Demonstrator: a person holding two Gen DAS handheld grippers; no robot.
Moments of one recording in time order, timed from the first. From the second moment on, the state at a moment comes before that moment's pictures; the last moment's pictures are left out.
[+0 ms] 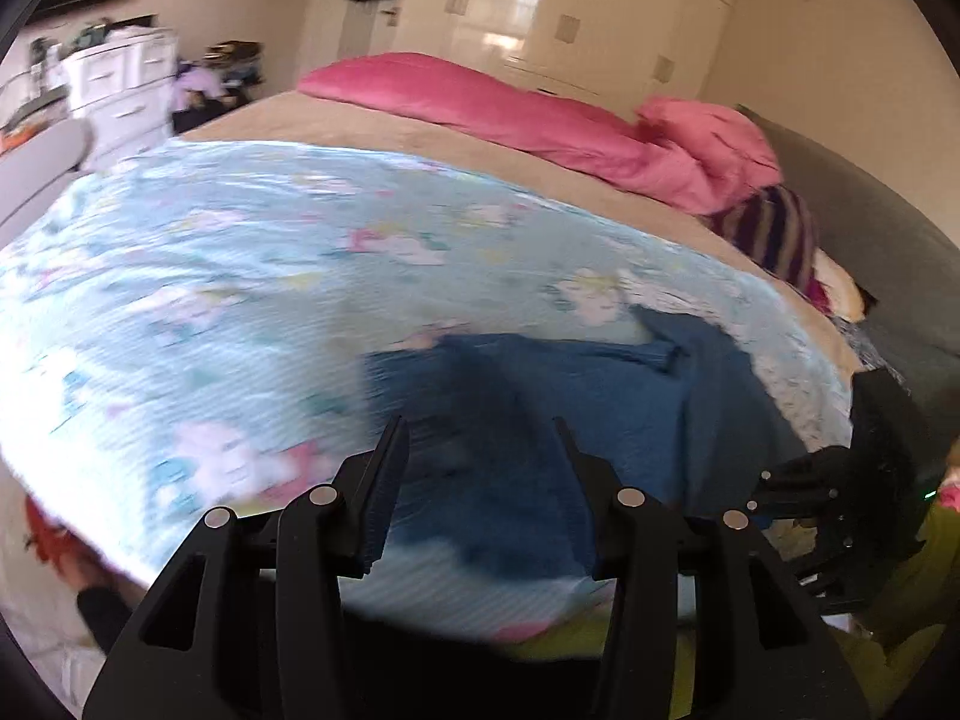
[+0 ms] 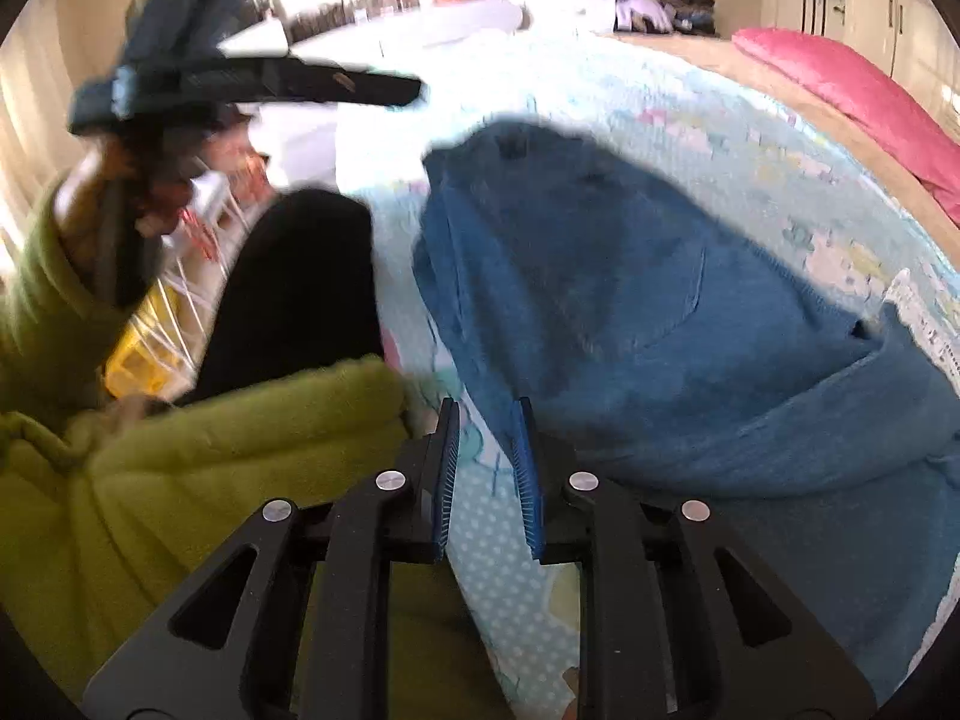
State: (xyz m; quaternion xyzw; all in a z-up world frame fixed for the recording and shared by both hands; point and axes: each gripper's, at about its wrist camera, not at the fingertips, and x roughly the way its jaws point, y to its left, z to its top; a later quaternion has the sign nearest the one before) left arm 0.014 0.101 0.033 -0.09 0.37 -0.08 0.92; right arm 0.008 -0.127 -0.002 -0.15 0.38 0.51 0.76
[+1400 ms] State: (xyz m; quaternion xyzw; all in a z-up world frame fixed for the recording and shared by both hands) left arm 0.029 -0.010 0.014 -0.06 0.40 -0.16 0.90; right arm 0.154 -0.224 0.031 -0.07 0.40 0.24 0.88
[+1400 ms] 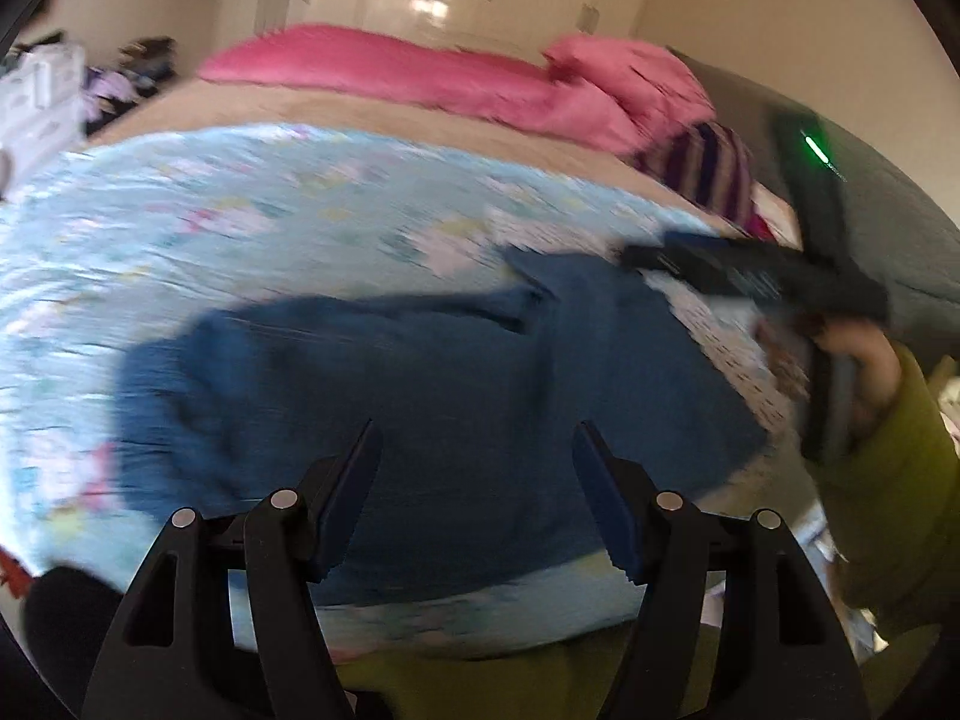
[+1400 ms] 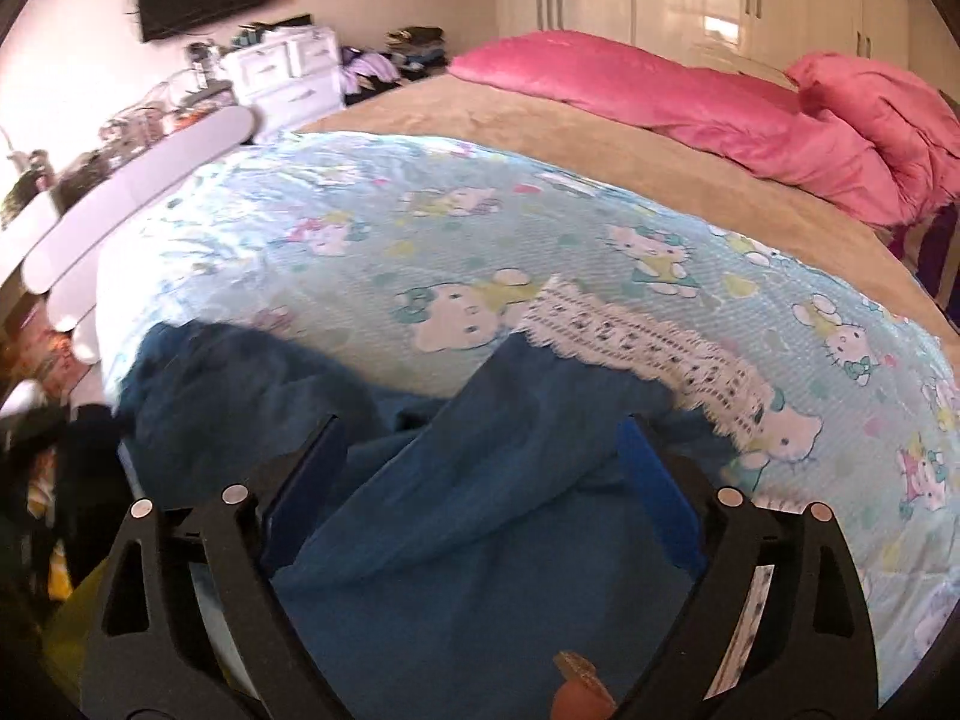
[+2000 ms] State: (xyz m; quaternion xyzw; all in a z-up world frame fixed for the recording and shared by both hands) left arm 0.097 -0.082 -0.048 -0.08 0.47 -0.24 0.85; right arm 0.297 -0.167 -0.048 -0.12 0.50 0.14 0.85
